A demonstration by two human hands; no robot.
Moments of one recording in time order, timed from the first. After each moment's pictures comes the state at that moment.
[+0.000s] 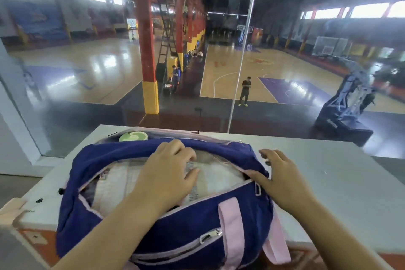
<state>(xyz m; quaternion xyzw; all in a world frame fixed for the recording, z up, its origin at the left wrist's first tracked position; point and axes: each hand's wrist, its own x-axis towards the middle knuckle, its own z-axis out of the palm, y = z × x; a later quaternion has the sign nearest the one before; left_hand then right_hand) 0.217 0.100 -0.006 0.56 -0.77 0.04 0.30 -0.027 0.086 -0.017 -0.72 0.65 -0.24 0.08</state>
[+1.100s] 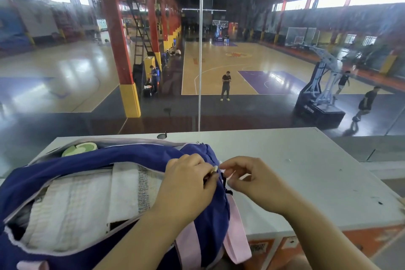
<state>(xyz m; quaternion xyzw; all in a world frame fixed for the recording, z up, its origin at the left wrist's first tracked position) 0.094 0.093 -0.016 0.49 -0.81 0.01 0.30 -0.081 0.102 -0.006 -0.71 0.56 -0.31 0.31</state>
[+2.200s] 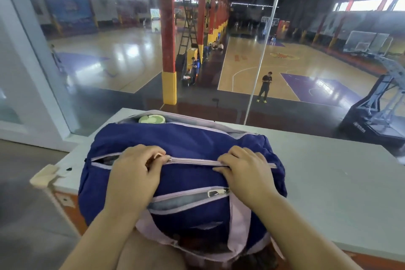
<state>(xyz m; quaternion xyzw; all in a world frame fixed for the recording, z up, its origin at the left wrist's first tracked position) 0.261 0.147 -0.030 0.66 -0.62 0.05 0.42 0.047 0.090 -0.041 -0.83 0.49 -0.26 -0.10</state>
